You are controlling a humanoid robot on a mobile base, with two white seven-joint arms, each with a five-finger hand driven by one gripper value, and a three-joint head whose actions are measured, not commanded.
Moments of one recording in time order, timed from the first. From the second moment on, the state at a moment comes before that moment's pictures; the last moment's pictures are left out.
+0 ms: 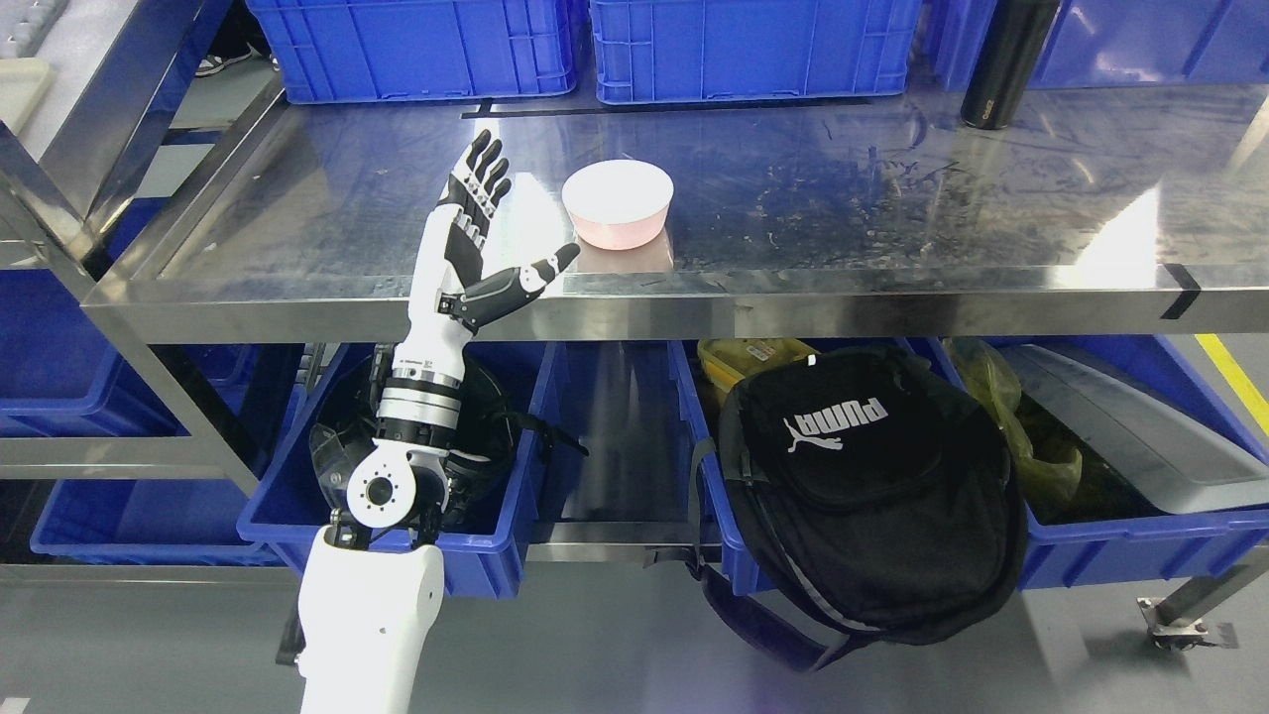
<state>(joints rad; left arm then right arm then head) -0.15 0.00 -0.04 -1.60 0.12 -0.22 -0.09 0.00 0.00 0.05 0.00 0.05 -0.08 -0.03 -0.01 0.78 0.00</state>
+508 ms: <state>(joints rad) -0.20 0.06 -0.01 -1.59 0.02 -0.19 -0.18 0.00 0.00 0.05 0.00 0.05 -0.08 -0.03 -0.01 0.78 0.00</state>
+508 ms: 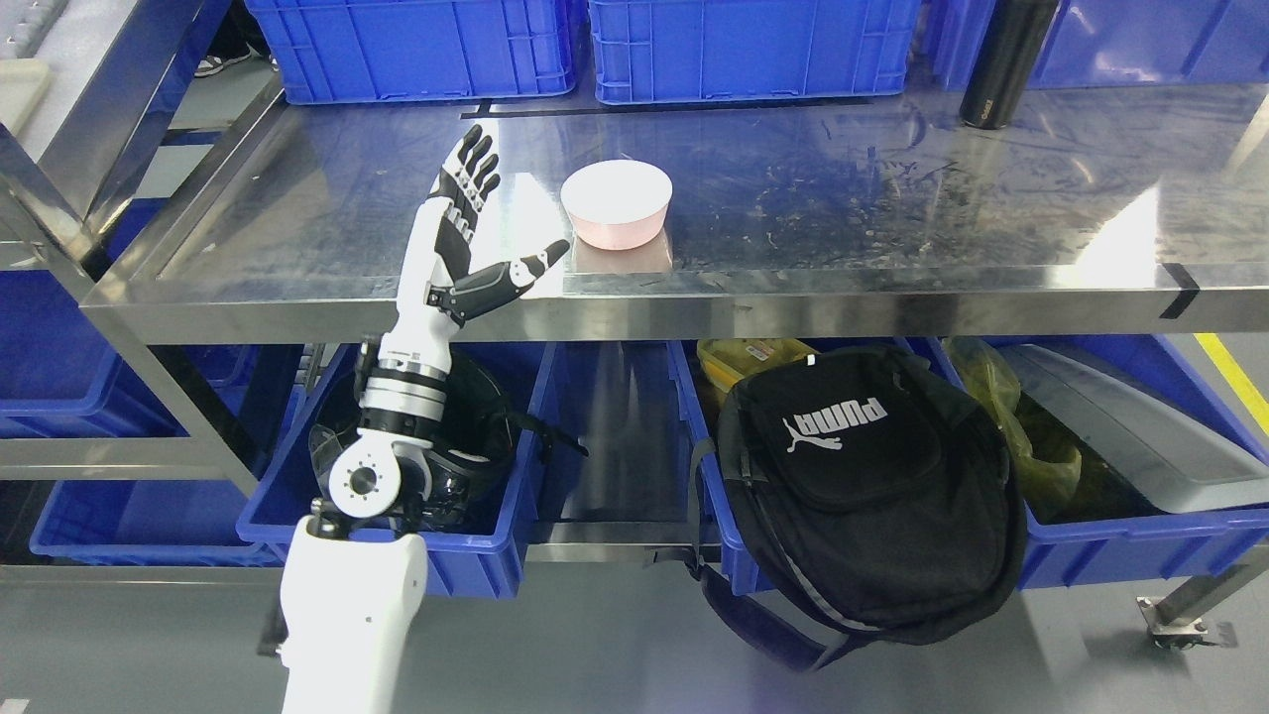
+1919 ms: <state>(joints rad) -0.73 0.25 -0.28 -1.38 -0.92 -0.23 -0.83 0.00 0.00 0.05 0.00 0.05 -0.08 -0.03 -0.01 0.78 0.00</state>
